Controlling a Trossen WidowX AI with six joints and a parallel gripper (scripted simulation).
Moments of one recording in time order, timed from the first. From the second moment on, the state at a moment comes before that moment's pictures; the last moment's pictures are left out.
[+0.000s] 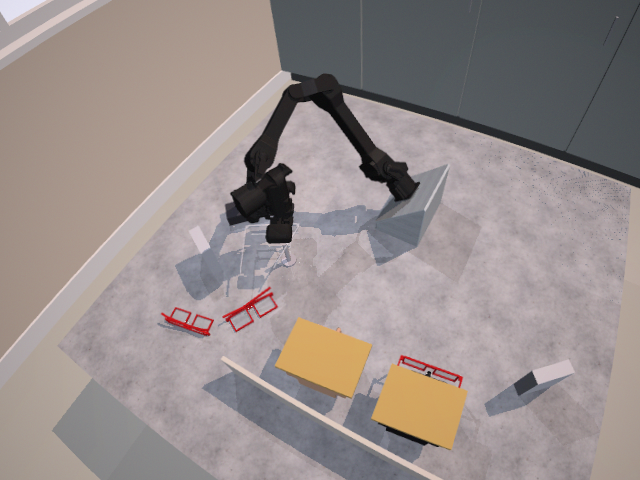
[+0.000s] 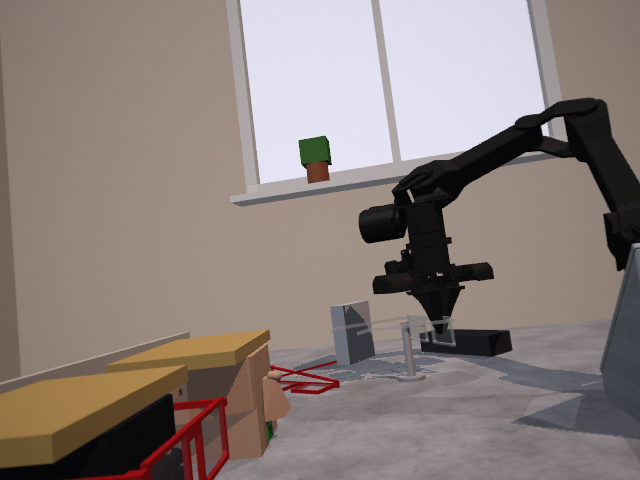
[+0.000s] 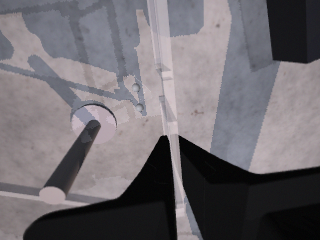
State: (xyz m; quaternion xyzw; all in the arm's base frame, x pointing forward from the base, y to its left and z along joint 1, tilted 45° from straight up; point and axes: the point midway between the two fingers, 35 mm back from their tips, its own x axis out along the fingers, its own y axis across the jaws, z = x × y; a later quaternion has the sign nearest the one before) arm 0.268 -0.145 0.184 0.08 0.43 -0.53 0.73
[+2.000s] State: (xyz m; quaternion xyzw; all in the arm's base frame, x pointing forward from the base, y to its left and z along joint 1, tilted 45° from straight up) arm 0.275 -0.163 0.205 0.08 0.42 -0.53 0.73
